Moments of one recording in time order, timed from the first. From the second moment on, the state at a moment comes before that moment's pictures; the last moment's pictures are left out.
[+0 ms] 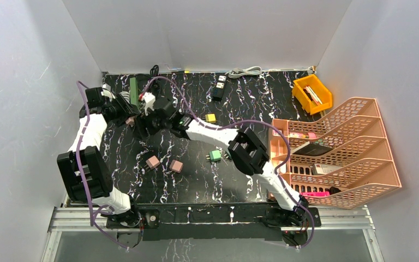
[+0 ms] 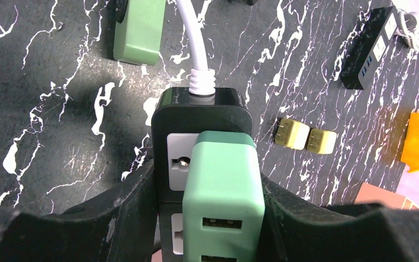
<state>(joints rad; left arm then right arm) 0.25 1.53 1.13 -0.44 0.39 -0.43 1.05 2.42 2.09 -0.03 -0.26 0.31</state>
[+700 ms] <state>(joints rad) 0.25 1.48 1.12 -0.42 0.39 -0.42 0.92 2.43 2.03 0.22 -0.57 0.62</state>
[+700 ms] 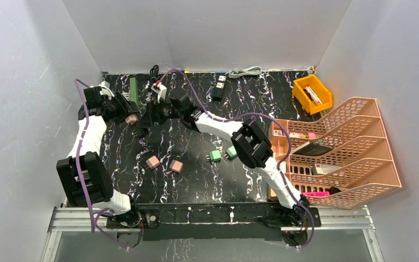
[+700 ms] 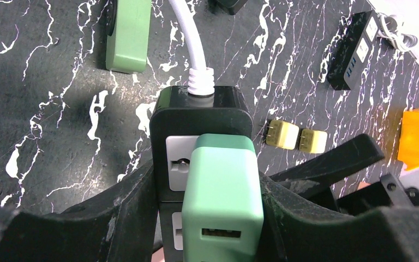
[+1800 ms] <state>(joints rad) 0.23 1.46 1.09 -0.40 0.40 -0.42 0.89 2.57 2.28 0.16 -0.69 0.80</state>
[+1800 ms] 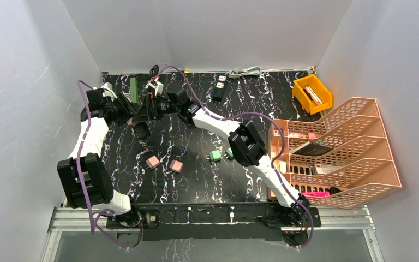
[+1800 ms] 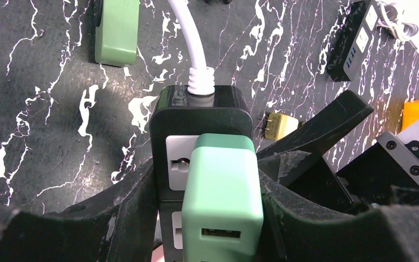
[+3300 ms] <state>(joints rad) 0.20 1.33 1.12 -0.43 0.17 -0.48 0.92 2.58 2.19 0.23 -0.71 0.90</state>
